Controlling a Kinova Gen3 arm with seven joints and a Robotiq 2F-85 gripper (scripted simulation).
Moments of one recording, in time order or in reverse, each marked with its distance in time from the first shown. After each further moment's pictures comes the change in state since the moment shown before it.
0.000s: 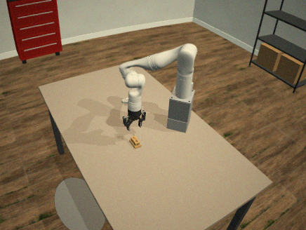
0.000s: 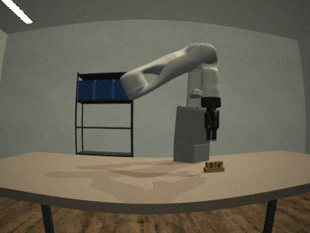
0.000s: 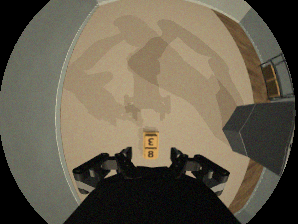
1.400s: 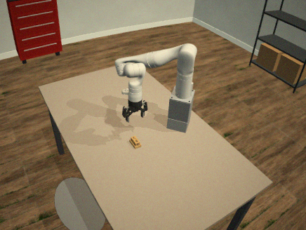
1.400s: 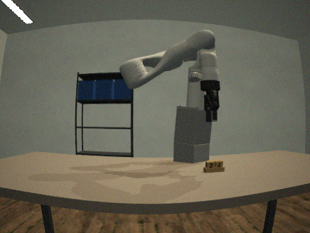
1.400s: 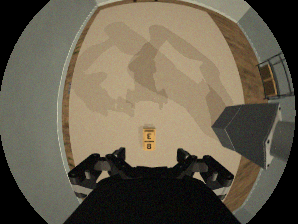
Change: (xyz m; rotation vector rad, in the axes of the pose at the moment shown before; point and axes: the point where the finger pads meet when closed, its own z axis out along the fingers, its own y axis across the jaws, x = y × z) arm -0.001 0.004 -0.062 -0.011 -0.008 0.007
